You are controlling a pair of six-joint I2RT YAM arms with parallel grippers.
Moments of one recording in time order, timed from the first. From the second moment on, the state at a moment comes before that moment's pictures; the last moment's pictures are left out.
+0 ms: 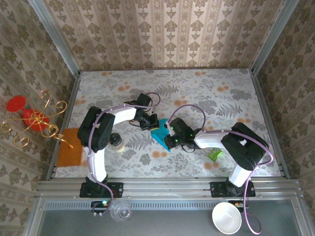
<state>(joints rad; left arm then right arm) -0.56 1.97 1.22 -0.48 0.50 -0.61 0.74 1.71 0.75 0.06 -0.15 0.38</state>
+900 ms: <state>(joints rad) -0.63 1.59 0.91 -0.33 0.45 -0.85 0.73 1.71 0.76 0.04 -0.17 0.41</state>
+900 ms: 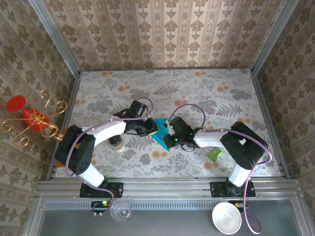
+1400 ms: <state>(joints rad) -0.67 1.65 0.84 -0.22 0.48 -0.96 0.73 1.72 0.77 0.03 -0.17 0.42</state>
